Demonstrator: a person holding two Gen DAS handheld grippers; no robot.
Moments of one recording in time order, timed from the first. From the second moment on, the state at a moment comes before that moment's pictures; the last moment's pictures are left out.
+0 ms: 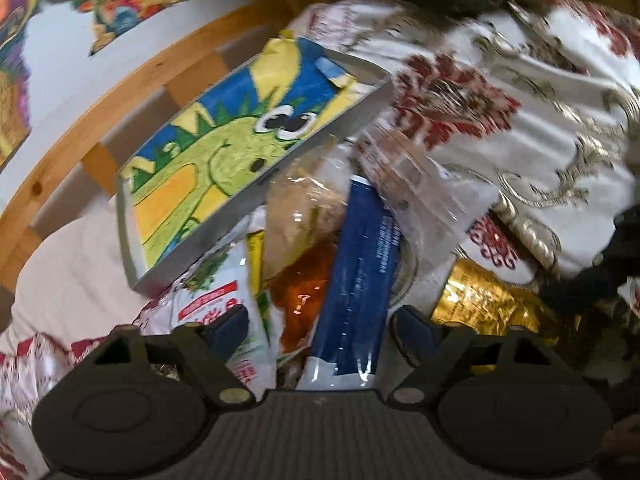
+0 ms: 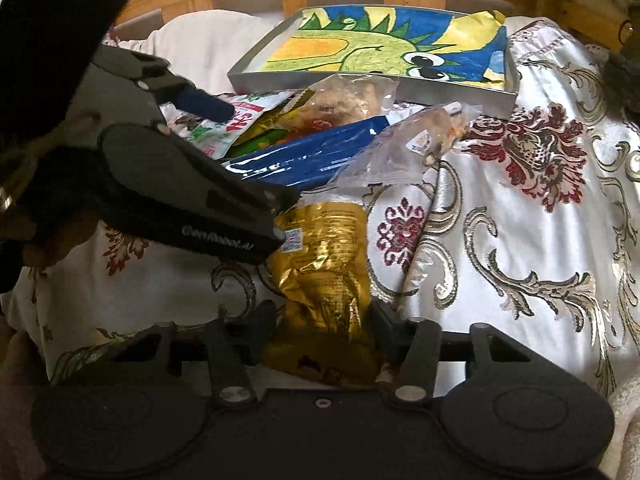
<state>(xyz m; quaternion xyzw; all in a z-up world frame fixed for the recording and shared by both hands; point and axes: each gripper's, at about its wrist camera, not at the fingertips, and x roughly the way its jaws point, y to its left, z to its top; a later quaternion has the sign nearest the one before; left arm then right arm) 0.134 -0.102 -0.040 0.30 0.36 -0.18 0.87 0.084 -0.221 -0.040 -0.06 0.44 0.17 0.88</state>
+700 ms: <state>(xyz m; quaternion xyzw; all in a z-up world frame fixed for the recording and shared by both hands) 0.136 -0.098 -0.034 0.24 0.42 -0.19 0.85 0.075 -0.225 -0.037 -0.05 0.42 0.17 0.89</state>
